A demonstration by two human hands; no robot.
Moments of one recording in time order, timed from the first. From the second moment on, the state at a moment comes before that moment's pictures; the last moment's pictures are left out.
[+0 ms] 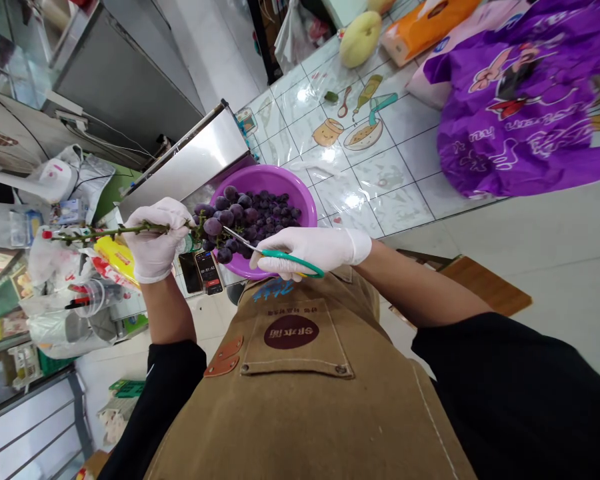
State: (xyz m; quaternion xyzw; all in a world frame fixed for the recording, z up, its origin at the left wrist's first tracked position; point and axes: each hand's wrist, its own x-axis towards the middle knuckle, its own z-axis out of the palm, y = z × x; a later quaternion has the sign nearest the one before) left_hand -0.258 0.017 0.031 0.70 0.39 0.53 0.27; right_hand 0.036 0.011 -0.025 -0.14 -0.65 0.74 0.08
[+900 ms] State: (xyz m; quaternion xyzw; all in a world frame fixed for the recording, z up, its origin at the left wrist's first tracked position) left_hand -0.257 0.023 0.018 0.71 0.38 0.47 0.37; right_hand 0.035 0.017 -0.038 -0.14 -0.59 0.79 0.09
